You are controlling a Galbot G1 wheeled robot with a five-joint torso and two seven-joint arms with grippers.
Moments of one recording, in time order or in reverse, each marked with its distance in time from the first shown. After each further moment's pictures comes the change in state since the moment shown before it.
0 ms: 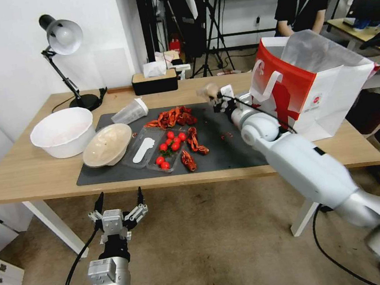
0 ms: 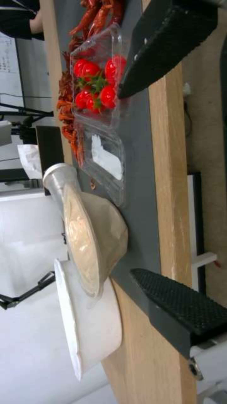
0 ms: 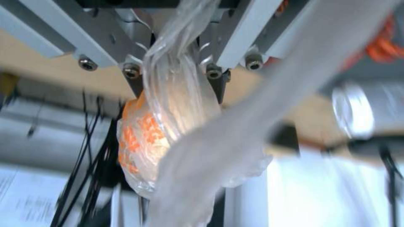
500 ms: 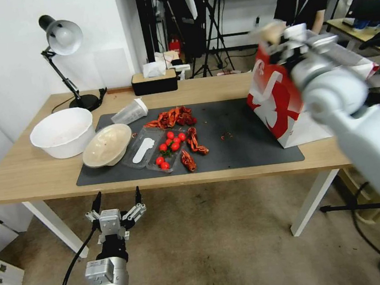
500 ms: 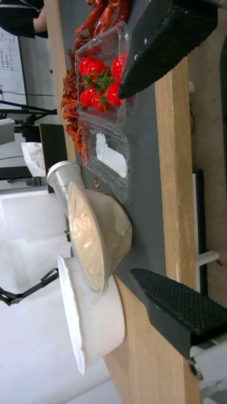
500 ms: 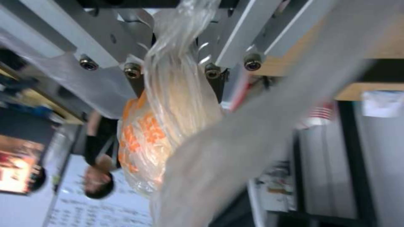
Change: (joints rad) left arm 0.003 -0.010 -0.003 -0.010 0.005 0.000 -0.002; right arm -0.062 -0.281 0.322 0.364 0.276 -0.327 0.383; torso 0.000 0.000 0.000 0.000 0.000
